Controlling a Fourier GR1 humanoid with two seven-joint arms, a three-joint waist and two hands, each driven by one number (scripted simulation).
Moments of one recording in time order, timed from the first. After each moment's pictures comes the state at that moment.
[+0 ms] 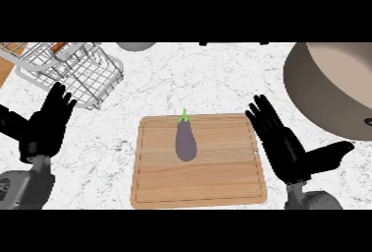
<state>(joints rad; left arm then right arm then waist) -0.20 0.37 -0.02 -1.41 0.43 0.29 0.18 -0.10 -0.21 0.30 -1.61 -0.48 -0.13 0.02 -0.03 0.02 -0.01</state>
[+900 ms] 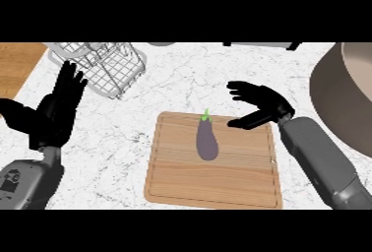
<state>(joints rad) -0.27 0.38 -0.12 -1.51 0.30 0.29 0.13 -0.69 -0.30 0.32 -0.74 -0.32 0.26 0.03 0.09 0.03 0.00</state>
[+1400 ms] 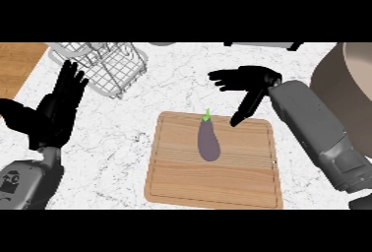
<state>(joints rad) -0.27 0.38 -0.12 -1.54 0.29 0.29 0.15 -1.00 -0.28 0.37 -0.49 -0.31 0.69 0.16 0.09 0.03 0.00</state>
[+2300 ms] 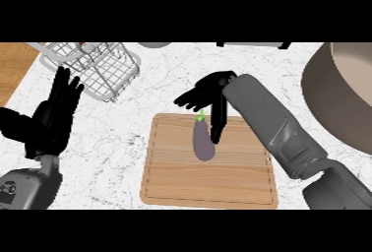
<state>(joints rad) -0.22 0.36 -0.11 -1.59 0.25 0.31 0.18 -1.23 -0.07 0.47 -0.23 -0.17 1.01 0.20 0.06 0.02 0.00</state>
